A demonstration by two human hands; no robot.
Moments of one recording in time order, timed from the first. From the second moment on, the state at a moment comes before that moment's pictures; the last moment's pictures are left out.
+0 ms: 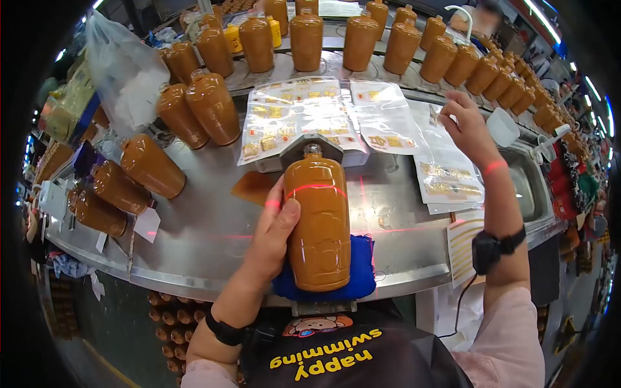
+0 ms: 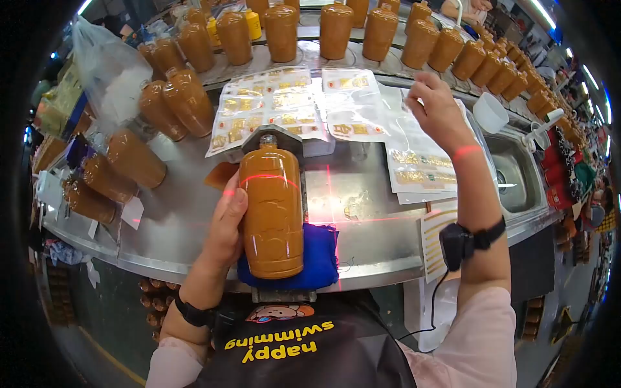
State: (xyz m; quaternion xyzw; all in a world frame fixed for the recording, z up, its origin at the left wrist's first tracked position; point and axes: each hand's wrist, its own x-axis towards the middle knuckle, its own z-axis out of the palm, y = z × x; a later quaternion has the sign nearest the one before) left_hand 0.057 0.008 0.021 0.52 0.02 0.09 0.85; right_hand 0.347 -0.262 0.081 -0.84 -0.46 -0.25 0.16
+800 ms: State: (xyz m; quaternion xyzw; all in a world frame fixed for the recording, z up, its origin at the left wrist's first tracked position) left_hand 0.044 -0.009 0.025 0.69 0.04 0.16 0.70; right_hand 0.211 -0.138 0.095 -0.73 -0.59 0.00 0.33
